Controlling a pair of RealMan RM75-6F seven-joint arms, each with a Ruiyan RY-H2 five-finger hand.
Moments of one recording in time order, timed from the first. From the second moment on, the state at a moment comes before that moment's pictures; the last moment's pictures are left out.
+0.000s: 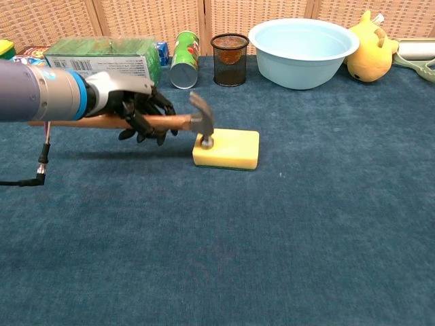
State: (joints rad) left arm -1.02 -1.43 -0.17 -1.66 0.49 0.75 0.20; right arm -0.09 -1.21 0.05 -1.53 -1.52 1.64 0.17
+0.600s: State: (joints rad) left arm -0.78 -1.33 -0.28 -1.76 1.03 0.86 -0.28; right arm -0.08 -1.21 0.06 -1.56 -1.53 1.63 0.13
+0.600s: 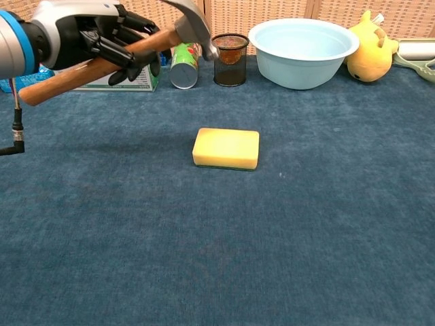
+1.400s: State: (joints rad) left arm -1.00 -1.41 -0.13 -1.69 0.58 0.78 0.25; right arm -0.09 -1.21 0.06 -1.52 -1.50 1.63 0.19
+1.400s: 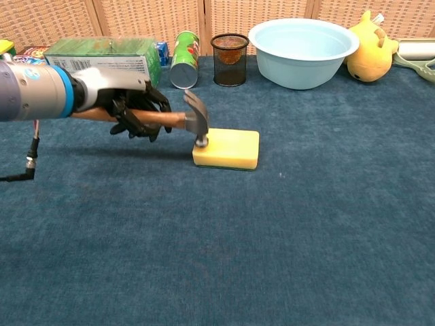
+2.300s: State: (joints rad) left arm -0.86 -1.33 -0.13 -1.77 0.77 0.91 0.12; right arm -0.09 -1.21 0.06 -1.52 -1.52 1.64 0.18
